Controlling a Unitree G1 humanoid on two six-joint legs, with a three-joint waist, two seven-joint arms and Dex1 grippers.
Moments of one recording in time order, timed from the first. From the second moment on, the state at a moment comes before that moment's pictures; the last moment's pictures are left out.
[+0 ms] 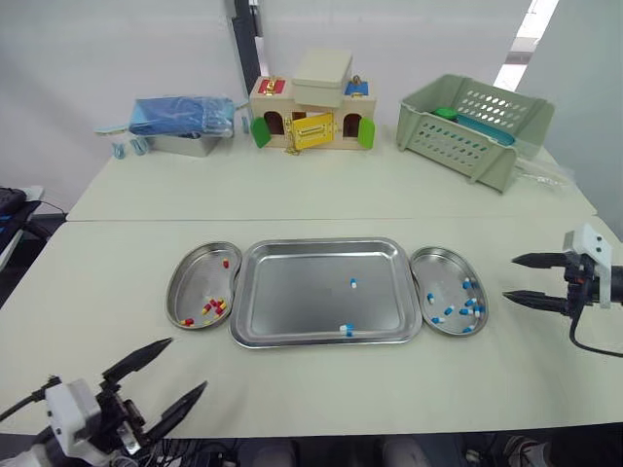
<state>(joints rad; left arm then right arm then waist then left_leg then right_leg) 0.54 0.46 0.43 -0.21 -0.62 -0.32 -1.19 -0.44 -1.01 -0.13 0.39 0.31 0.16 1.46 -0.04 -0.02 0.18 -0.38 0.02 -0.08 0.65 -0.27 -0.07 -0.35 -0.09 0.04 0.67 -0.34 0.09</state>
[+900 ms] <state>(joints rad) 0.54 0.41 0.18 -0.28 -0.56 -0.38 -1.19 -0.74 -0.60 0.55 -0.06 0.07 0.52 1.28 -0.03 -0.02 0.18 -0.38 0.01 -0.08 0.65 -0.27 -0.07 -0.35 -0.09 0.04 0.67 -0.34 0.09</state>
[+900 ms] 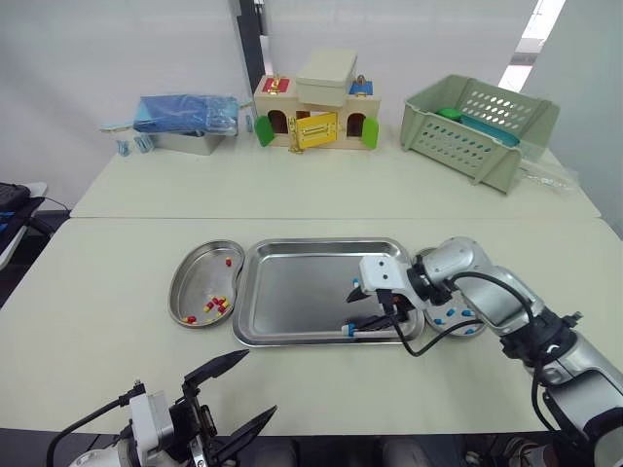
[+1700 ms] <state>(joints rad) 0.54 0.43 0.17 -0.28 -0.55 -0.38 -1.17 -0.76 -0.55 0.62 0.01 -0.11 0.42 1.26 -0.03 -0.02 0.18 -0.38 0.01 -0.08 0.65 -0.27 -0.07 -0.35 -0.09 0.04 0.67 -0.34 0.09</state>
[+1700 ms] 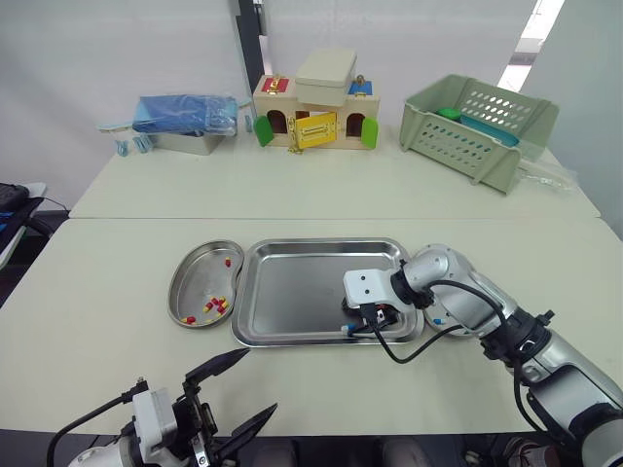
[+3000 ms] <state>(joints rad) 0.37 0.51 0.08 -0.21 -0.55 -0.40 -1.33 -0.24 -0.97 -0.06 -0.17 0.22 0.44 1.25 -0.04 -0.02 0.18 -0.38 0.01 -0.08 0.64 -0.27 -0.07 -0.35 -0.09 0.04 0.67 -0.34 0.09</state>
